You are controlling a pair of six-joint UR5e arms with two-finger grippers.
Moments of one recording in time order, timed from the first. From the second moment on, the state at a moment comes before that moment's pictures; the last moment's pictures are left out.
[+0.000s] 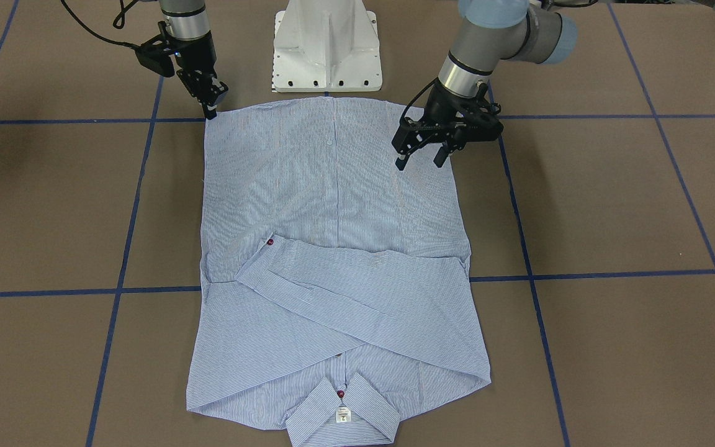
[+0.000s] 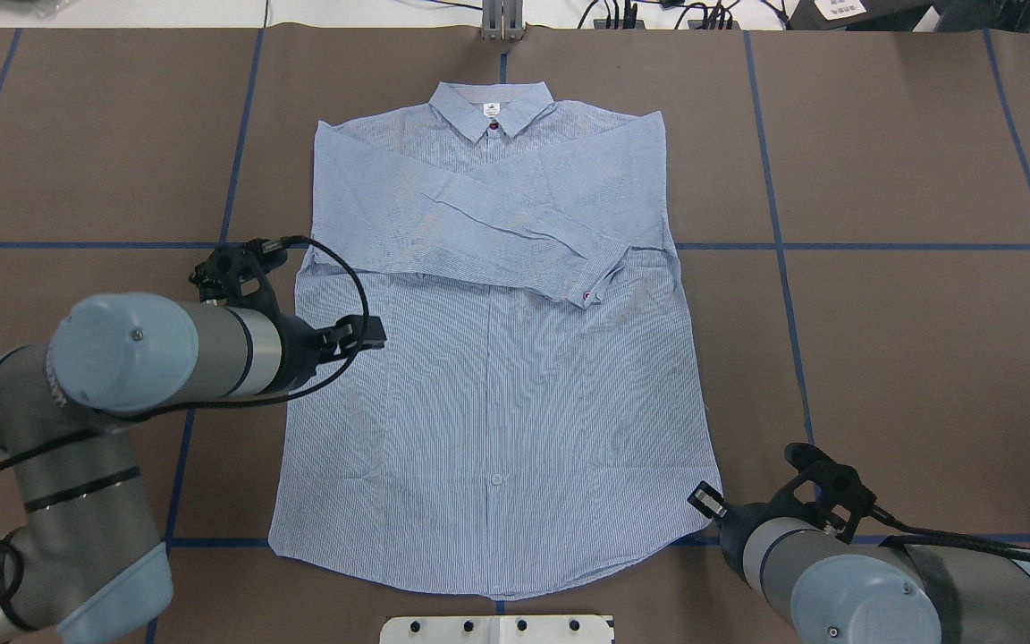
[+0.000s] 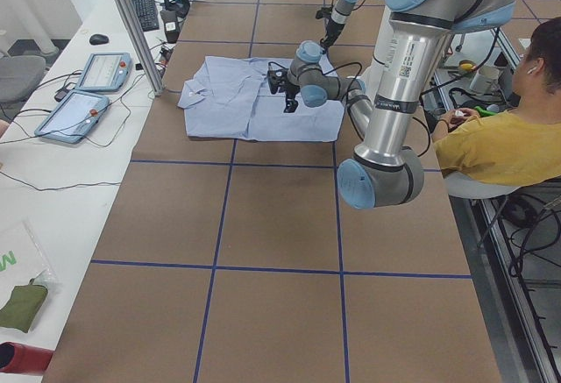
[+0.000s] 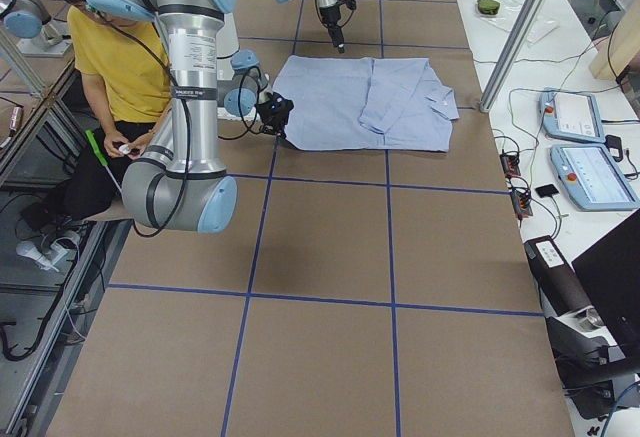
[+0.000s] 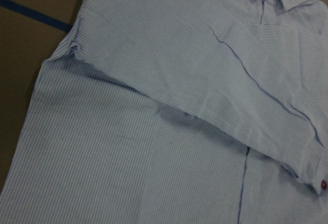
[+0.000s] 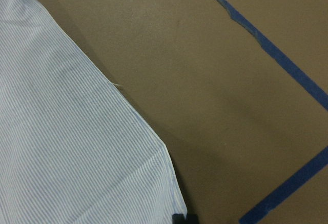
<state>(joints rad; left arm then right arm) -0.43 -1.85 -1.98 -1.93 -1.65 -1.64 0.07 -1.54 2.20 -1.46 1.32 2.23</state>
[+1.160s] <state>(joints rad) -0.20 -1.67 -2.05 -1.87 -1.60 -1.87 0.07 -1.54 2.19 -1.46 1.33 2.23</state>
